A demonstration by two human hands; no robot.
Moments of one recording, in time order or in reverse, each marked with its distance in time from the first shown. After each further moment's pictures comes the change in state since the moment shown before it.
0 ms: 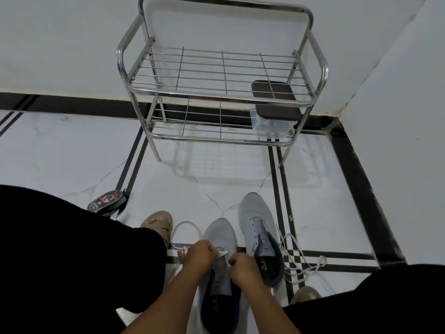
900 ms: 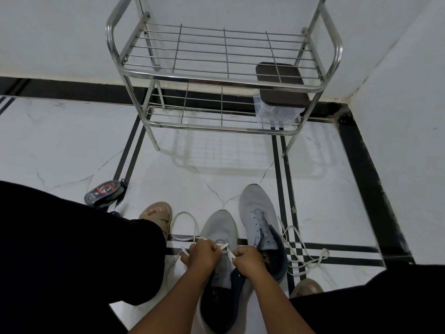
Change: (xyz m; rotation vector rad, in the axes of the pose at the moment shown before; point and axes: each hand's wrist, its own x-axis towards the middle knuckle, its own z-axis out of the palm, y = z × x) left_hand 0.000 0.000 0.024 -0.027 0.060 -0.094; right_hand 0.030 0.024 0.009 0.230 -0.014 0.063
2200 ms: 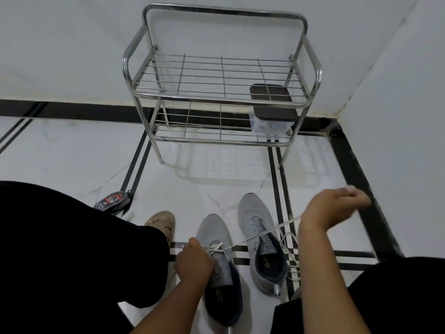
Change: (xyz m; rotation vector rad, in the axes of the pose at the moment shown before) left_hand -0.019 -0.015 -0.012 0.132 0.211 0.013; right_hand -0.050 -0.067 -0.172 1.032 1.389 -0.195
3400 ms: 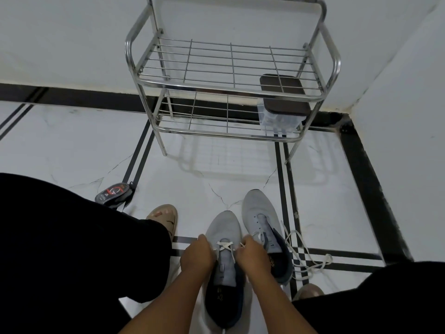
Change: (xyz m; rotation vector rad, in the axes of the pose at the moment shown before) left_hand 0.017 0.000 0.000 -0.009 -0.089 0.108; right_hand -0.115 0.121 -0.032 -1.117 -1.275 -0.102
